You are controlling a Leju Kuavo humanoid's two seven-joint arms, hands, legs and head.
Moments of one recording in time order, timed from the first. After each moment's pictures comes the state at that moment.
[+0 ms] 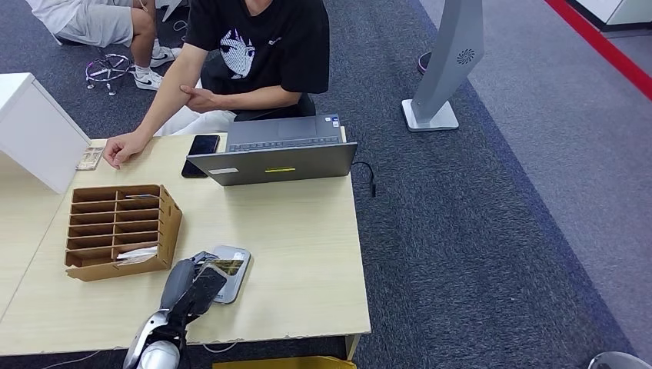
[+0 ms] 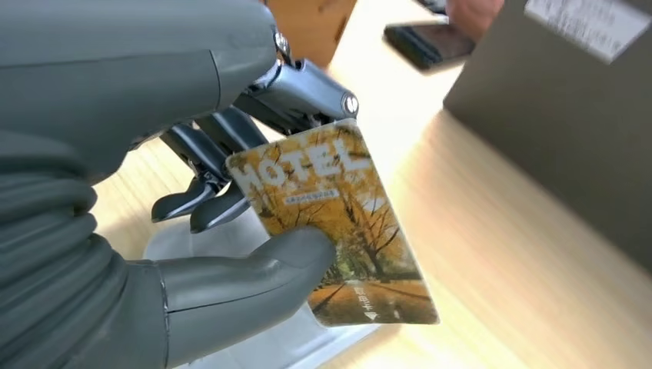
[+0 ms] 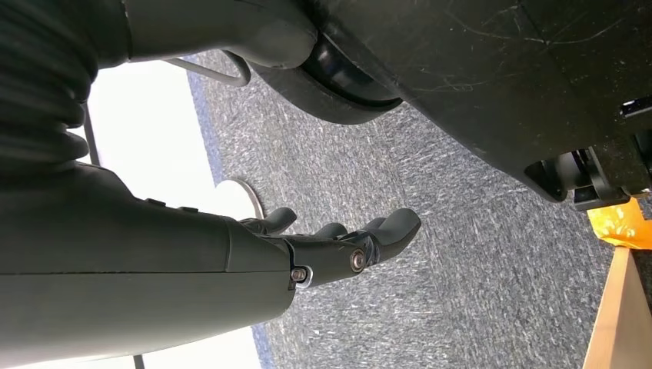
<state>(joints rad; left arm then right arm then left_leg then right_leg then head) -0.13 0.02 -0.32 -1.11 -0.58 0.18 -0.18 -0.06 -0.11 0.74 -0.66 0.45 0.07 0.59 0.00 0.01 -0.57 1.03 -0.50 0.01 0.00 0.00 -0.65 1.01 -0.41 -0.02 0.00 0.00</state>
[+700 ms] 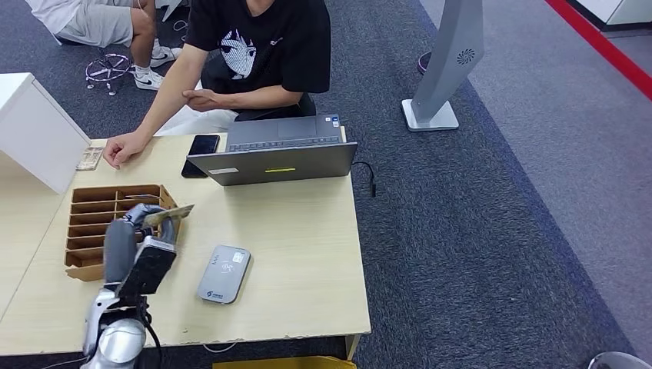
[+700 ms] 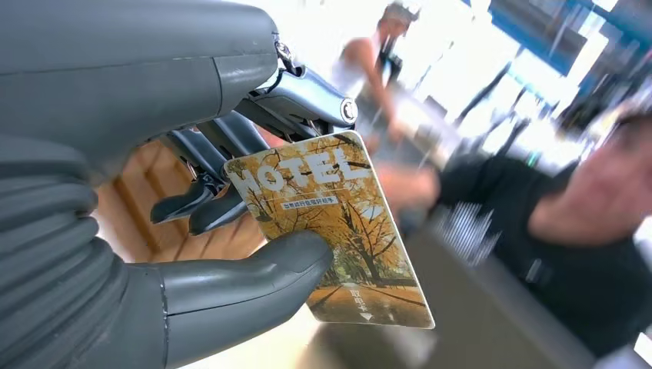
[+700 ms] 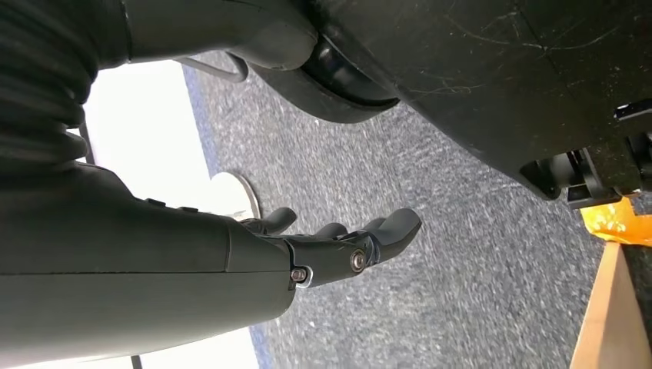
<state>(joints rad) -0.18 0.10 -0.27 -1.43 -0.58 0.35 -0.21 -0.06 -0.11 0.75 -0.67 0.47 0.07 0.59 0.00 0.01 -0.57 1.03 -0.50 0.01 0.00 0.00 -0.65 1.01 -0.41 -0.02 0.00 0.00</state>
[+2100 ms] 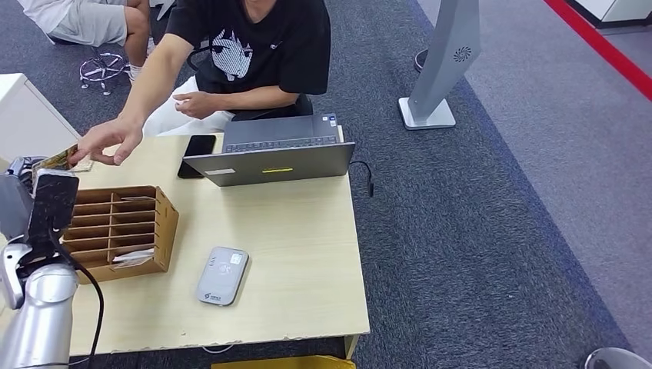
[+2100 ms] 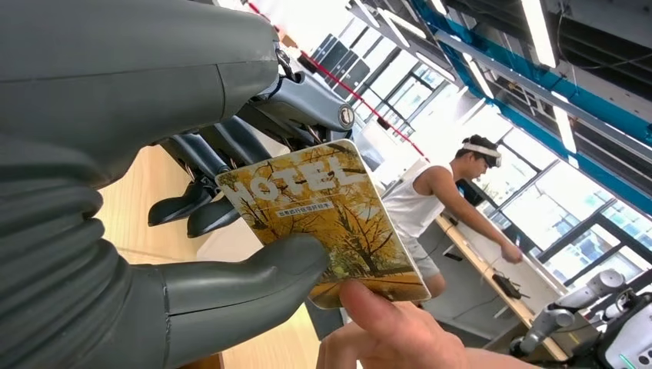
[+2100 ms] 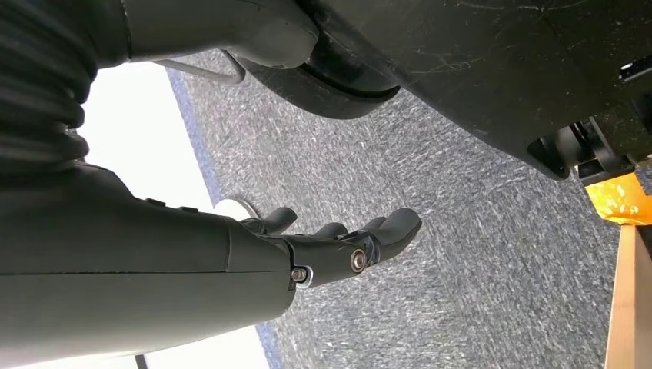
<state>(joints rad) -0.43 0.18 -0.04 -1.23 -0.58 0.42 -0.10 -0.04 -0.12 0.75 -0.67 0.42 -0.04 0.58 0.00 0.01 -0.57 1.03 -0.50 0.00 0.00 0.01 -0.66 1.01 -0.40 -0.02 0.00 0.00</state>
